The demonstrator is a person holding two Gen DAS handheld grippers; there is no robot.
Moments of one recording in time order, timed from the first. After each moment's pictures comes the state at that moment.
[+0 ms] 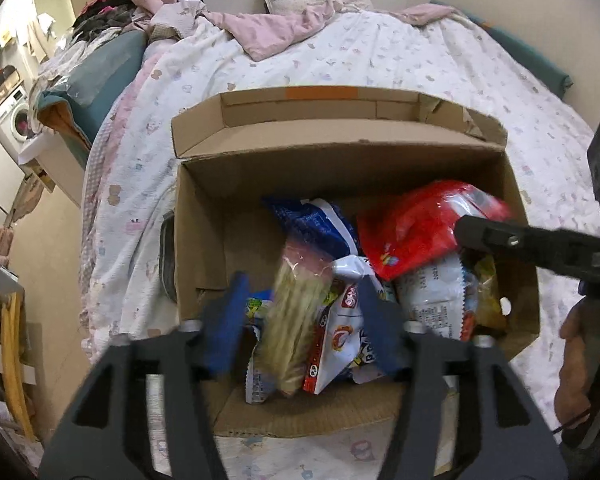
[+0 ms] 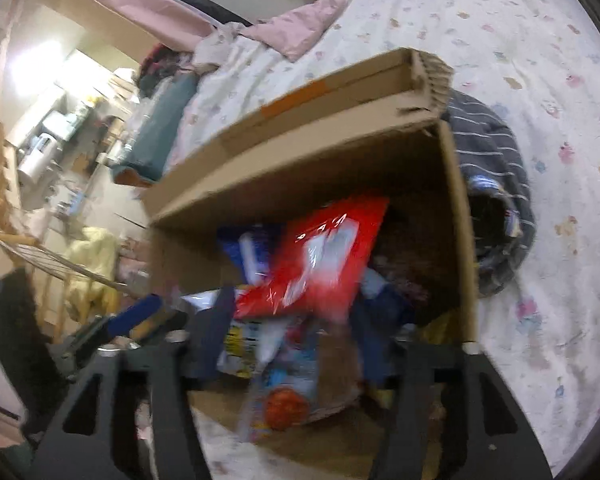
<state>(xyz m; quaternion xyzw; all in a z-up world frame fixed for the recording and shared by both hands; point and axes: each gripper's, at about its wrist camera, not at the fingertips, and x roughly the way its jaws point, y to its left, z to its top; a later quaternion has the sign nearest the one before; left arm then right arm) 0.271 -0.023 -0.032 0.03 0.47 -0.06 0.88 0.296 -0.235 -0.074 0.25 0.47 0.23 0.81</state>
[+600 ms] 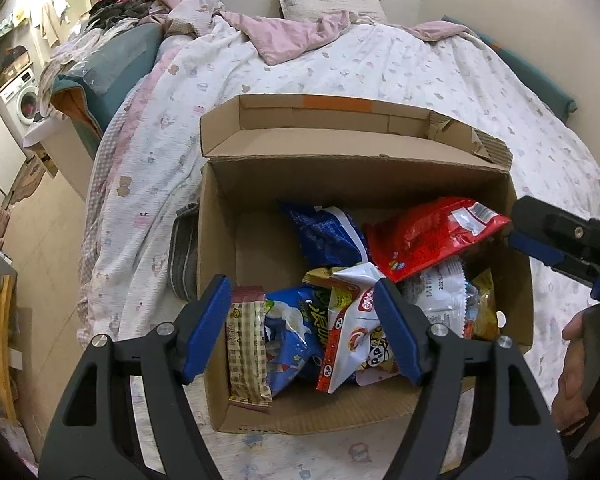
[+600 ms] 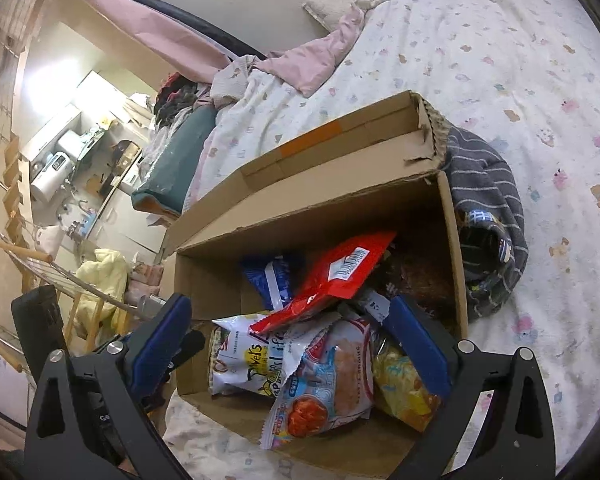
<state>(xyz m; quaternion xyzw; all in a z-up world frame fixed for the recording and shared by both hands) 0.269 -0.008 -0.028 0.00 0.47 -0.05 0.88 0.283 -0.239 -0.052 0.25 0.43 0.22 0.84</state>
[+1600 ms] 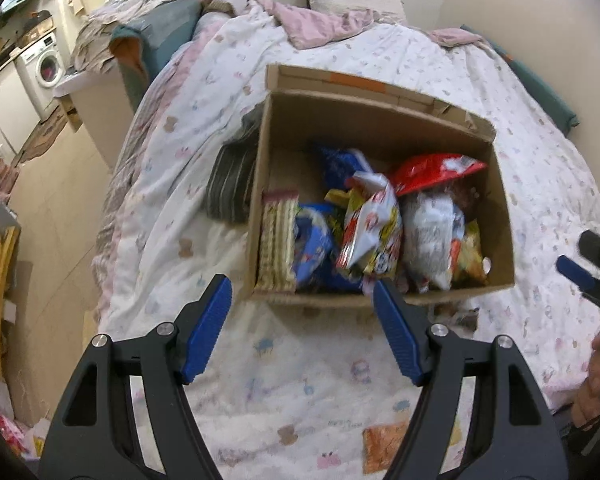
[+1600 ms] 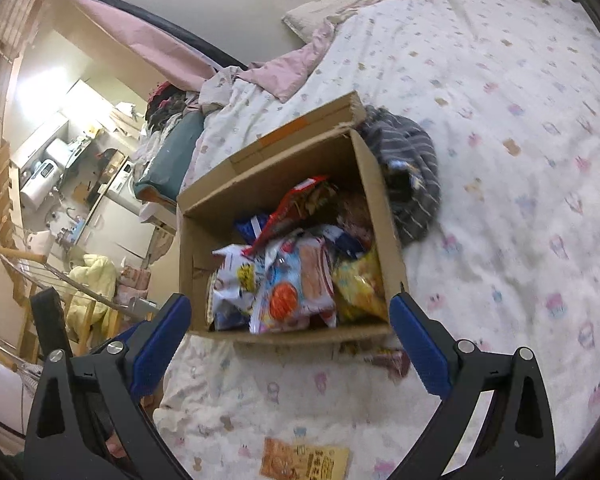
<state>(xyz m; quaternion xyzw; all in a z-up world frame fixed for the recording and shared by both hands) 0.178 0.024 -0.021 -0.04 0.48 -0.02 0.87 0.172 -0.284 -0.031 0.26 0.43 0.18 0.85</state>
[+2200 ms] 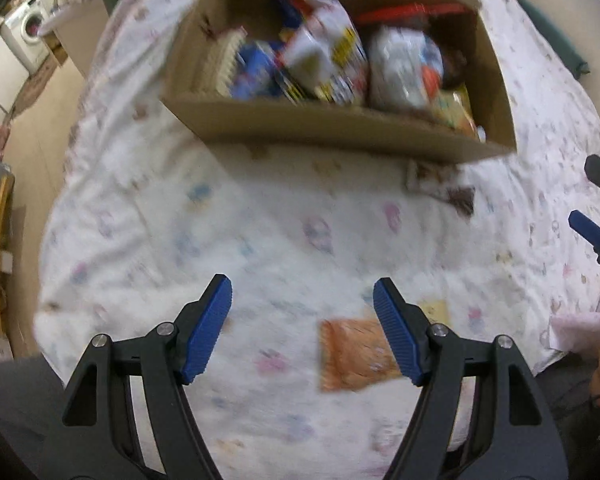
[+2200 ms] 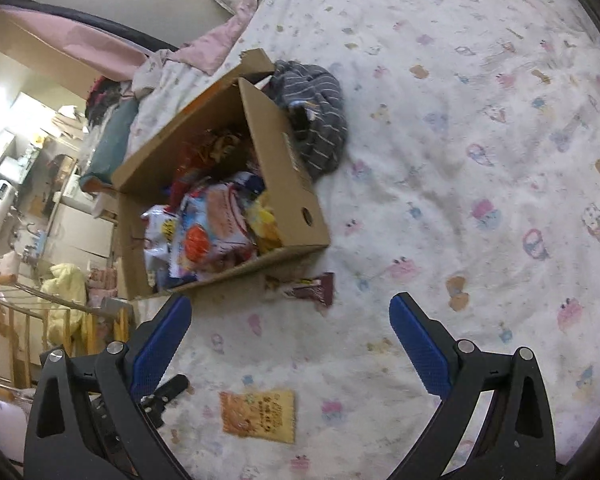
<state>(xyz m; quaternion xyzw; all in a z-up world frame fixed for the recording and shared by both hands) 0.120 -0.045 -0.089 -0.06 0.61 -0.03 0.79 0.137 -0.325 -0.066 0.27 0.51 0.09 0.81</state>
